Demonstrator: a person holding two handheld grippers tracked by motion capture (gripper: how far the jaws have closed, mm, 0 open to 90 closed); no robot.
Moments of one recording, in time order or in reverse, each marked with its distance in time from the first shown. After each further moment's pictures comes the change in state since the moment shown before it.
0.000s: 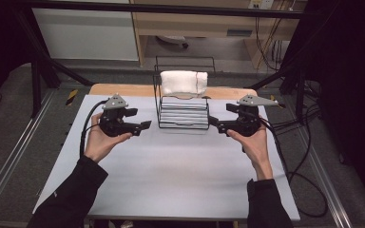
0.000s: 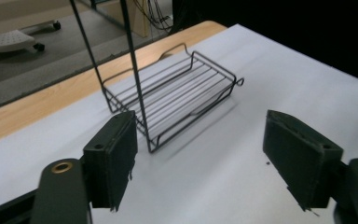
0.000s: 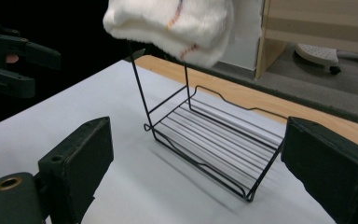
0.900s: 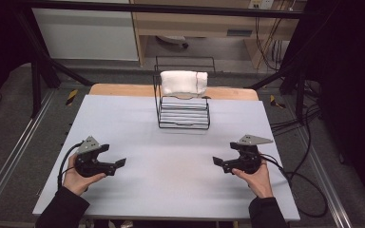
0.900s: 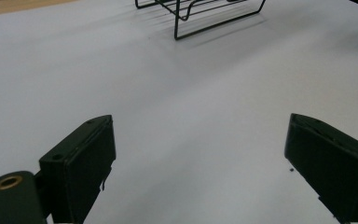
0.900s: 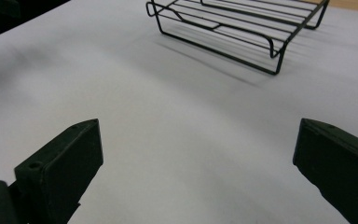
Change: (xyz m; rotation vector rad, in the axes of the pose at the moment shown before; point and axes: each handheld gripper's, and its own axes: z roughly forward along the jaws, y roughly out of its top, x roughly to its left) left arm 0.013 -0.136 -0.035 0.037 0.048 -0.095; right arm -0.003 -0.119 -0.009 0.172 0.041 0.039
